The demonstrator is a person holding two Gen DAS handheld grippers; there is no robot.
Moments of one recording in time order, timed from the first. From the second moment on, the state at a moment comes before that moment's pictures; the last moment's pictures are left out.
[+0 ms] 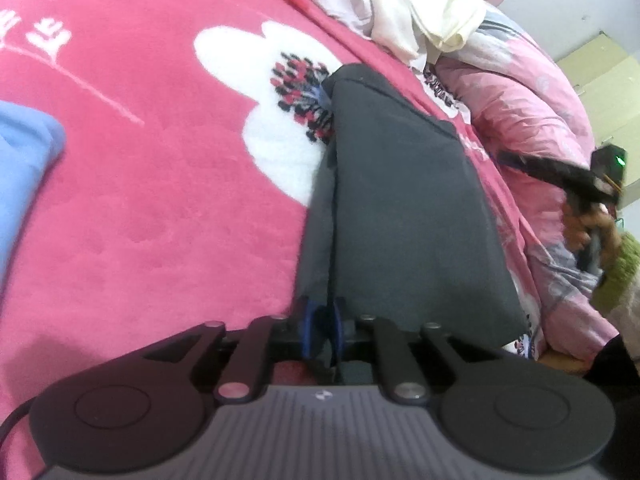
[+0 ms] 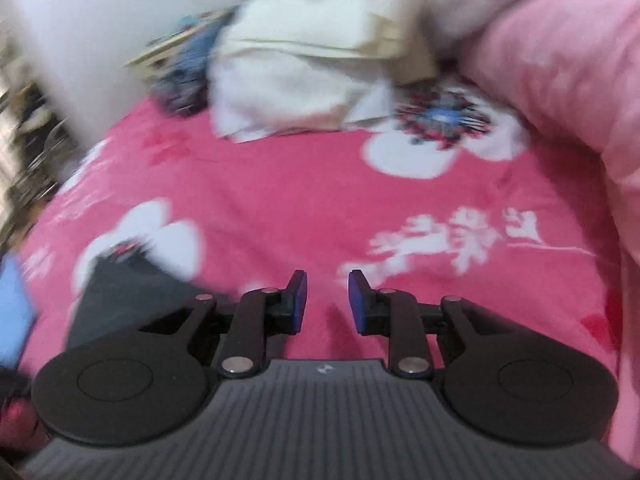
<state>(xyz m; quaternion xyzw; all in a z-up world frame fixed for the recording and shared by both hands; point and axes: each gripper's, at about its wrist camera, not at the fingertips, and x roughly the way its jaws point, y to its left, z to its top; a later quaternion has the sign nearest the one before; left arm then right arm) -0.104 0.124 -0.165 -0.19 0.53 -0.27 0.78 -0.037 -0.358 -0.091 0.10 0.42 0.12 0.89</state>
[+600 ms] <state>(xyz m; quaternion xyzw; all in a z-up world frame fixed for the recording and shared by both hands) -0.134 0.130 -0.166 -0.14 0.53 -0.29 0.79 -0.185 -0.248 -0.134 -0.02 0.65 0.29 0.70</state>
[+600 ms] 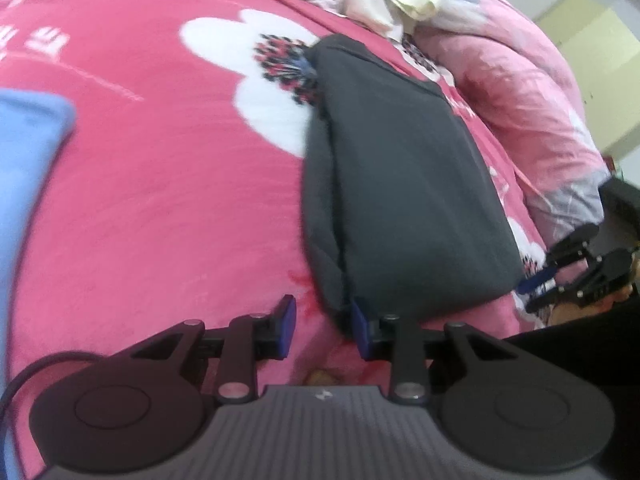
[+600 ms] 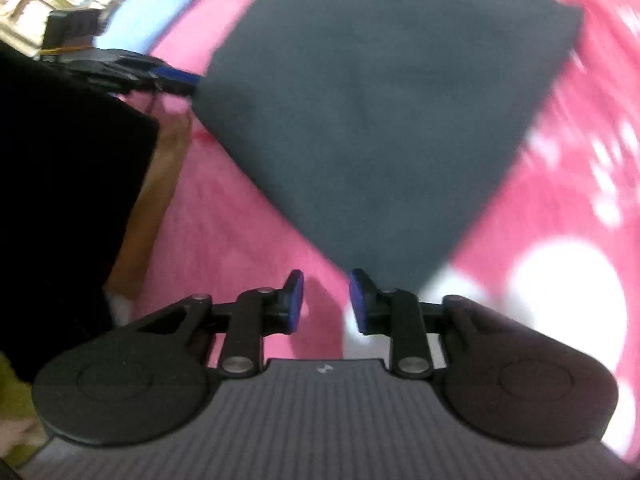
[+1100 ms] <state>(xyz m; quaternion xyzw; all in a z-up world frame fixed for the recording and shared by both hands) -0.080 0.125 -0.162 -0.24 0.53 -0.28 0.76 -0.167 -0.316 -0.130 0.20 0.64 0.11 0.73</state>
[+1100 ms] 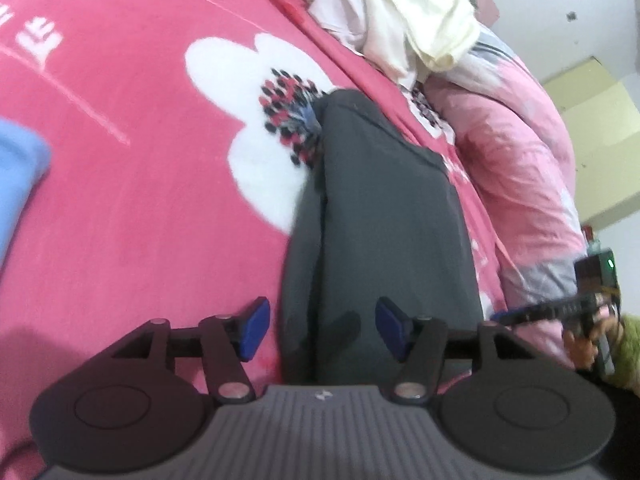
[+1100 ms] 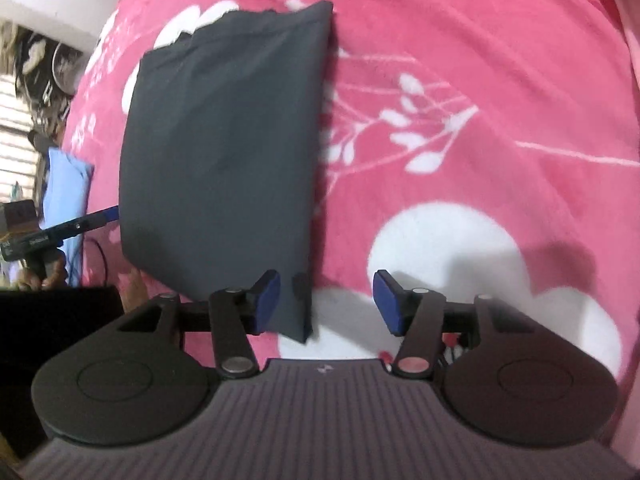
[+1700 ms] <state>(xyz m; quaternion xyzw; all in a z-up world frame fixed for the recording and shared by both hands) -0.050 0.090 -0.151 -0.21 0.53 -0.25 0.78 -0.114 -0.335 -0.126 0.16 0.62 0.11 0.76</state>
